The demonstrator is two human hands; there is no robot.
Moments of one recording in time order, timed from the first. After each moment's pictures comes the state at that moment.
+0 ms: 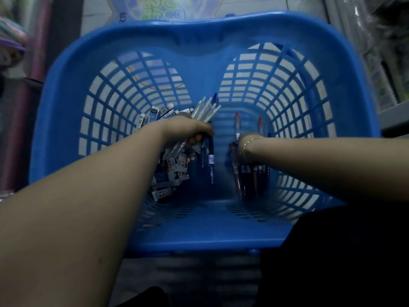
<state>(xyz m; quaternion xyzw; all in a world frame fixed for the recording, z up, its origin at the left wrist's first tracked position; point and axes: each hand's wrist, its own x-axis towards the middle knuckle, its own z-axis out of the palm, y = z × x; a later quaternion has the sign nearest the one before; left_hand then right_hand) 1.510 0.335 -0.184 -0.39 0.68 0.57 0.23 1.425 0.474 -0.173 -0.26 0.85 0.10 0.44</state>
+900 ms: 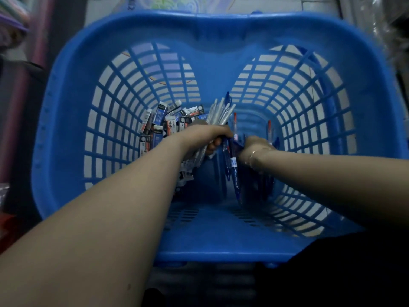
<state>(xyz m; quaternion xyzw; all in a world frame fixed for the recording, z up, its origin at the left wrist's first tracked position) 1.515 0.352 -0.203 -0.38 0.60 0.68 0.18 1.424 0.471 -0.226 -0.19 0.89 0.00 0.41</state>
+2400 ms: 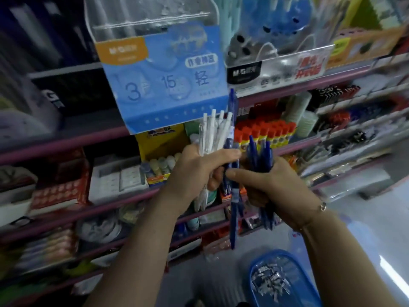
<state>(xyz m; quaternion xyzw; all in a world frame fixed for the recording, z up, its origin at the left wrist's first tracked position) 1.894 0.431 0.777 -0.55 0.43 0.46 -0.55 1.739 0.385 0.778 -0.61 0.29 -0.27 0.68</state>
